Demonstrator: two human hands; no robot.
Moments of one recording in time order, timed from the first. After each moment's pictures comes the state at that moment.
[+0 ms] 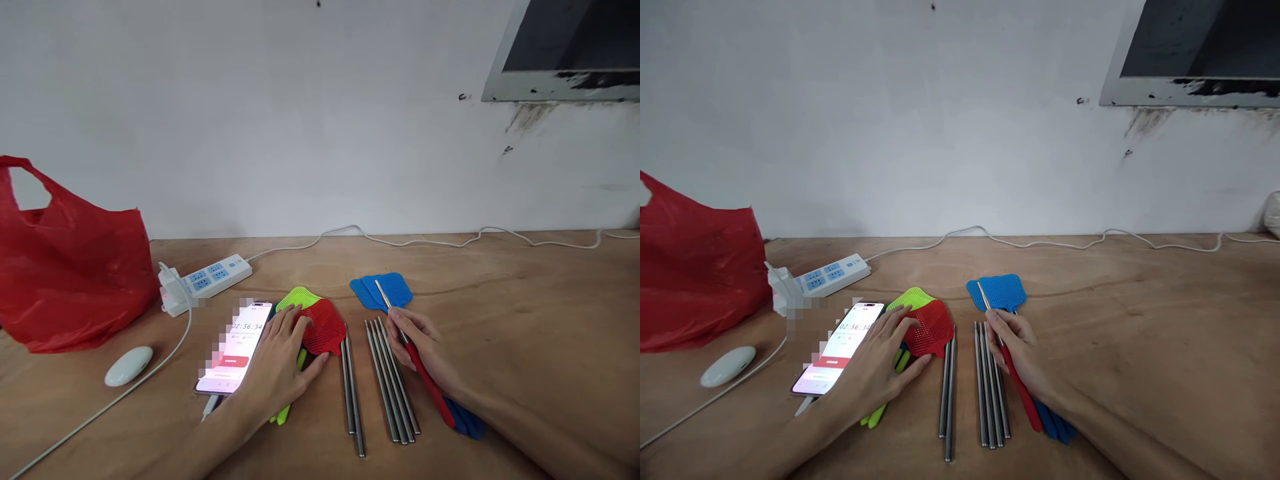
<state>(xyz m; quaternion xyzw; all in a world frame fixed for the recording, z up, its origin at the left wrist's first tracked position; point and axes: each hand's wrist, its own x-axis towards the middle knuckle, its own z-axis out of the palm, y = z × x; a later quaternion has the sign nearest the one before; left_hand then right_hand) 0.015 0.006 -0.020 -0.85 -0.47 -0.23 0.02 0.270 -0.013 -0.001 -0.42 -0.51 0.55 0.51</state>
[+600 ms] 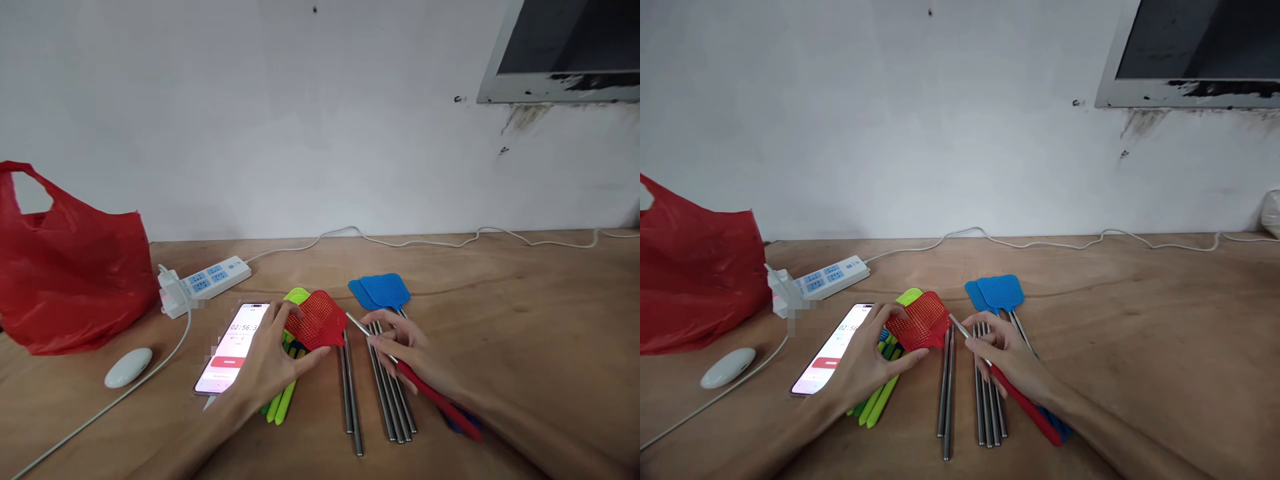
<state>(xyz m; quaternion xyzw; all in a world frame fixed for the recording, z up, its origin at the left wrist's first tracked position) 0.017 0.006 0.004 -0.79 -0.49 -0.35 -0.11 0.270 -0.016 0.002 -0.43 -0.55 0.61 0.38</state>
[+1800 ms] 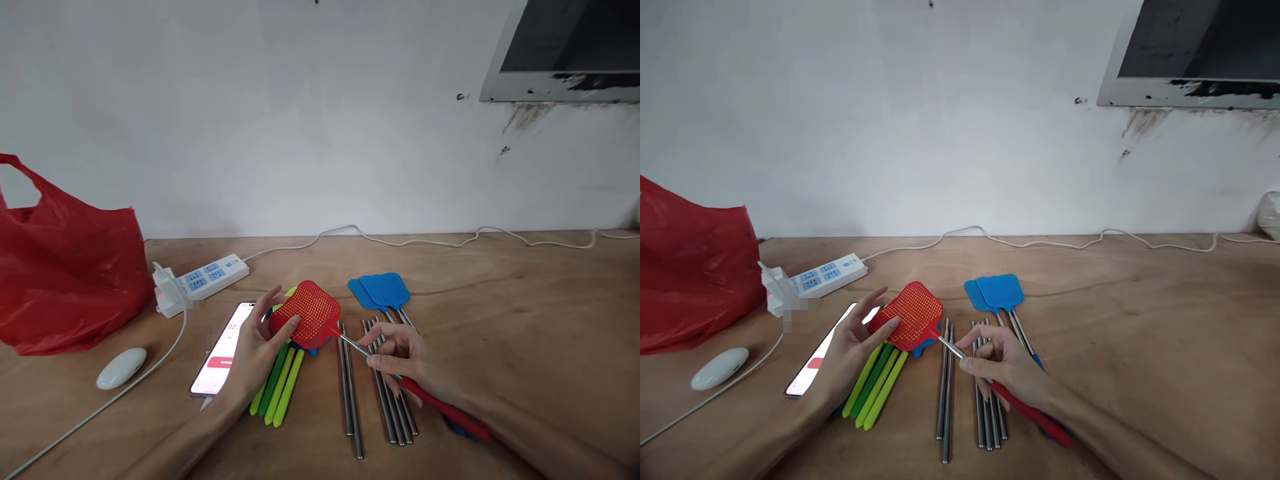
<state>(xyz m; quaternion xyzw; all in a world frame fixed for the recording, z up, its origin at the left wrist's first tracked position) 0.014 0.013 0.002 -0.59 -0.48 -0.52 -0.39 0.272 -0.020 -0.004 -0.42 -0.55 0.63 0.35</state>
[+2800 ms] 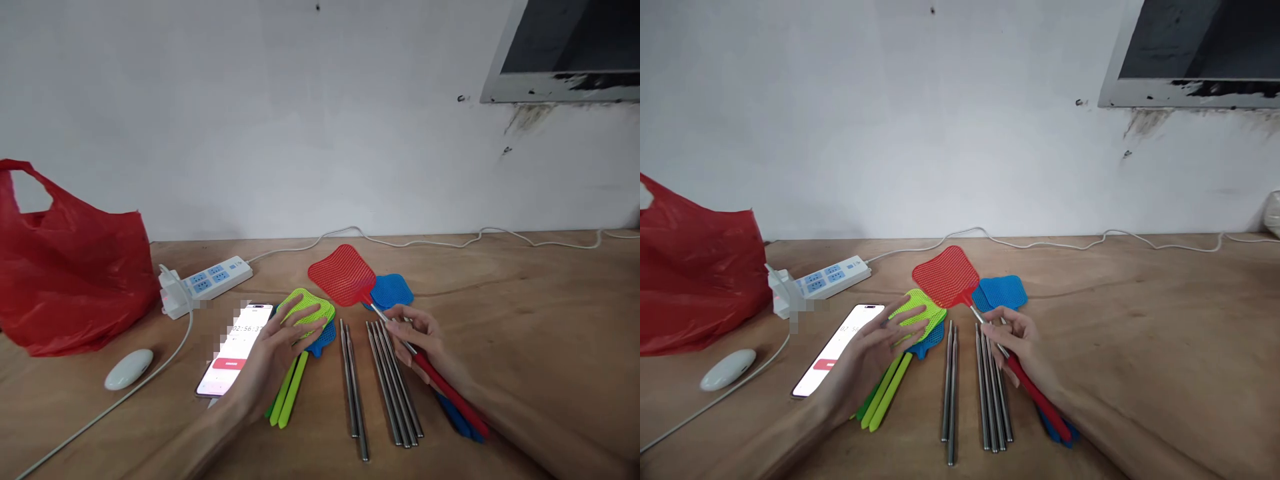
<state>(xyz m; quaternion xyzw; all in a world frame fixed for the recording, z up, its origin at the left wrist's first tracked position) 0.025 -0.002 0.018 -0.39 -0.34 -0.51 -0.68 0.278 -0.012 -0.004 -0.42 -0.48 0.59 0.50</state>
